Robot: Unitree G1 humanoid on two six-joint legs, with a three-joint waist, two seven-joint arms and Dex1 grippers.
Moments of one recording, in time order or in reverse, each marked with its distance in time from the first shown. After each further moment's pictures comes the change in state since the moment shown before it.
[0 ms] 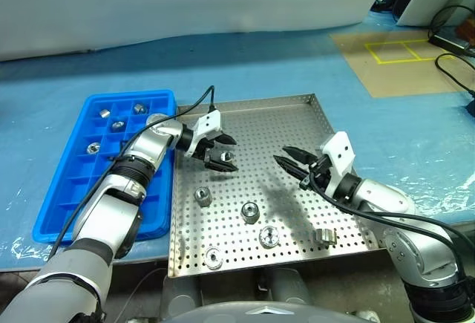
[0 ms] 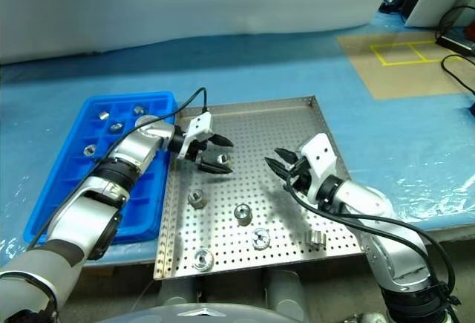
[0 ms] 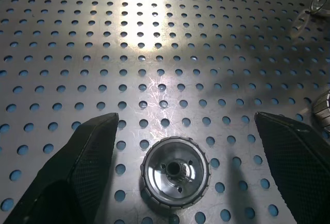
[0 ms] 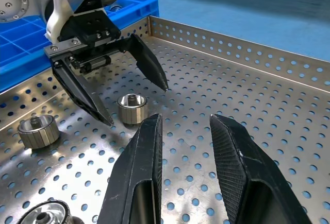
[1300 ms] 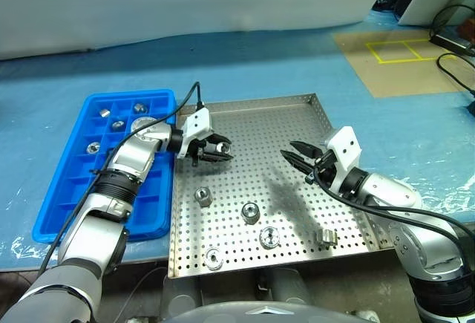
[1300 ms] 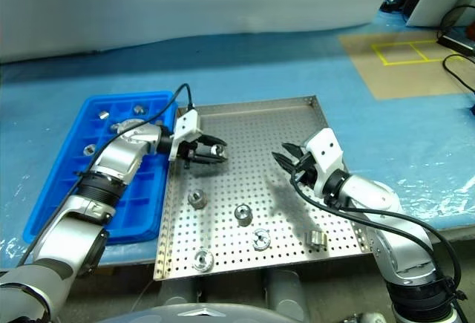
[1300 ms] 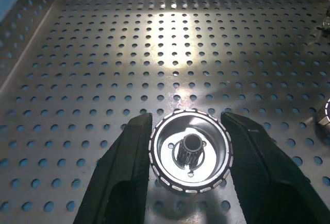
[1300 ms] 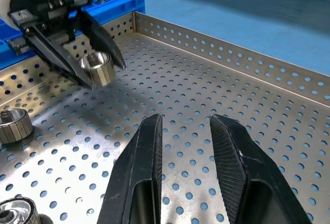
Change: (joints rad) left arm 0.175 0.091 0.113 -0.402 -0.048 0.094 0.093; right arm -0.044 -0.029 -0.011 0.047 -0.041 -0.029 0.036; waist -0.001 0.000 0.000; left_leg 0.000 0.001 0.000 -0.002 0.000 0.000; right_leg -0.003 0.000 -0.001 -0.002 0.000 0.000
